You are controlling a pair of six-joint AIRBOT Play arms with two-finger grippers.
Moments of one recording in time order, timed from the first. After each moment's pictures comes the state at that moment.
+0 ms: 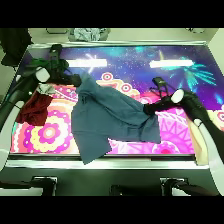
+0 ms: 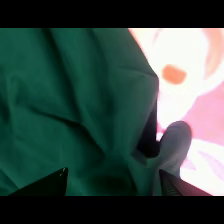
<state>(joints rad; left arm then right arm) -0.18 -1.55 1.61 1.45 -1.03 -1.57 0.03 -1.39 1.17 -1.25 0.99 1.13</state>
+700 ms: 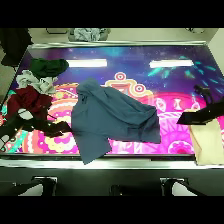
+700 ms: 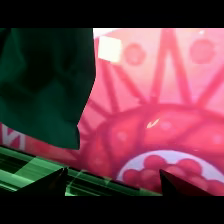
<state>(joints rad) 0.08 -1.26 0.76 1.02 -1.12 -1.40 -0.44 -1.31 1.17 -1.26 1.54 0.98</state>
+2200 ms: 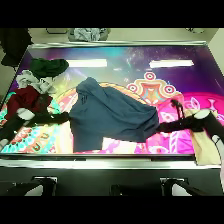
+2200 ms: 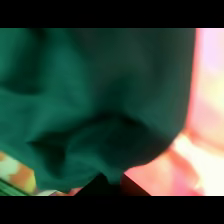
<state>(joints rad) 0.02 -1.16 0.82 0.93 -0.87 -1.41 -0.28 -1.27 0.84 -0.97 1.16 0.86</state>
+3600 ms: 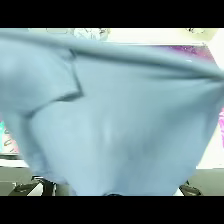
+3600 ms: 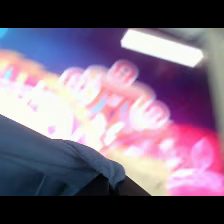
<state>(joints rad) 0.16 -0.93 1.76 1.15 -1.26 -1.59 -0.27 -0.96 1.76 -1.47 1.62 1.03</state>
